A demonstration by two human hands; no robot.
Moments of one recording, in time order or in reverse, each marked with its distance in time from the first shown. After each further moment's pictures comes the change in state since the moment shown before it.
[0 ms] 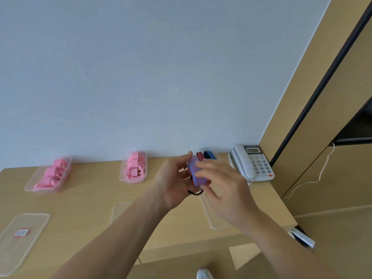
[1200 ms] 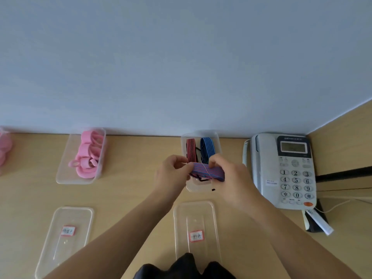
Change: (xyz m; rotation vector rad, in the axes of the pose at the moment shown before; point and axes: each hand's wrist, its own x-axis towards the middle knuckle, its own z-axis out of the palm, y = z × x) left_hand 0.306 -0.056 -0.007 0.647 0.702 0.005; right_hand 0.005 0.333 0.080 0.171 -0.696 0.689
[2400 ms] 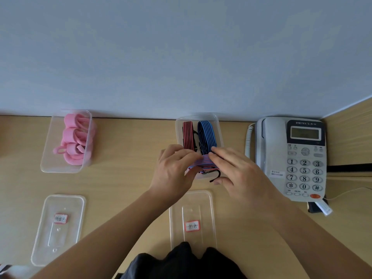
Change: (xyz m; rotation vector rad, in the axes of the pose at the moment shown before) left_hand 0.030 -0.058 0.016 0.647 0.135 1.023; right_hand -0.005 0.053 0.002 -0.284 -0.039 -0.415
